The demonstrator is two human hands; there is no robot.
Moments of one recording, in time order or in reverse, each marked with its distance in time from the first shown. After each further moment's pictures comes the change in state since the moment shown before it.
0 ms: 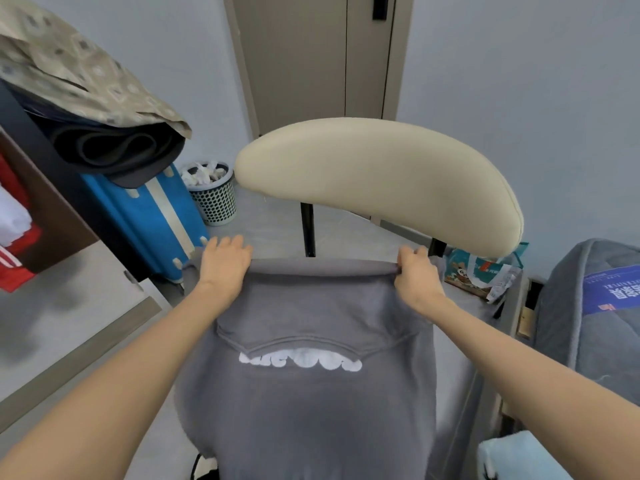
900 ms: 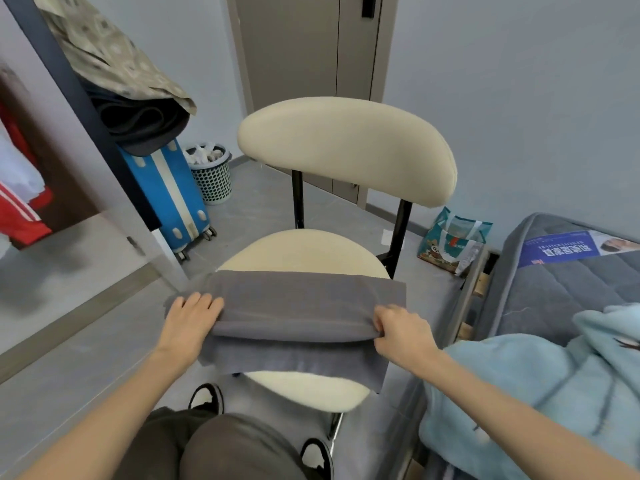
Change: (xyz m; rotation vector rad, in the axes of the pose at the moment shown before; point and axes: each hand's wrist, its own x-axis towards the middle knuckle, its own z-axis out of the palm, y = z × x) left_hand -0.215 0.021 0.043 -0.163 -0.077 0.038; right_hand -0.198 0.037 0.016 -0.166 -0.251 -0.144
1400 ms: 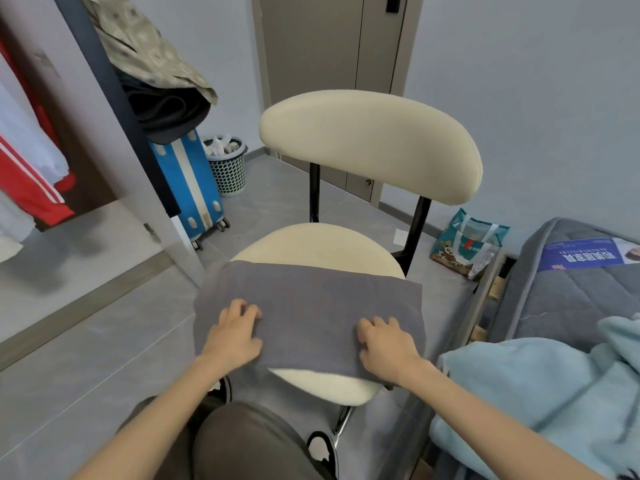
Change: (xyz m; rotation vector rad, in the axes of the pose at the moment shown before) left_hand -0.013 0.043 0.024 -0.638 -0.237 -0.086; right_hand -0.009 -0.040 0.030 -0.112 -0.195 -0.065
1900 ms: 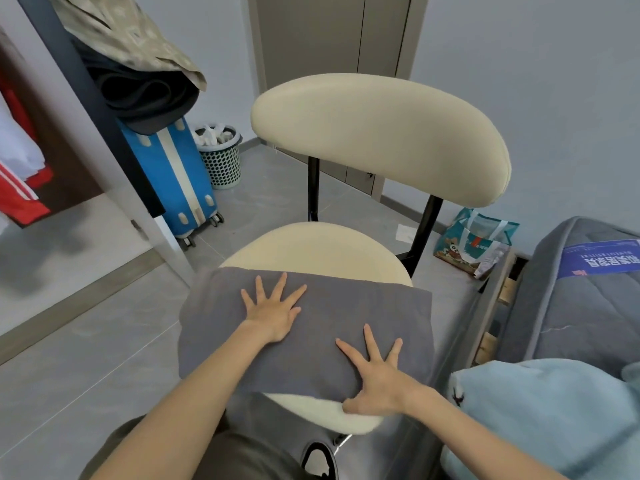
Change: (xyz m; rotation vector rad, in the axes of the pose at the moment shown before) left_hand 0.094 0.050 0.005 0.198 -0.217 0.024; right_hand 0.034 0.007 0.040 0.260 -0.373 -0.023
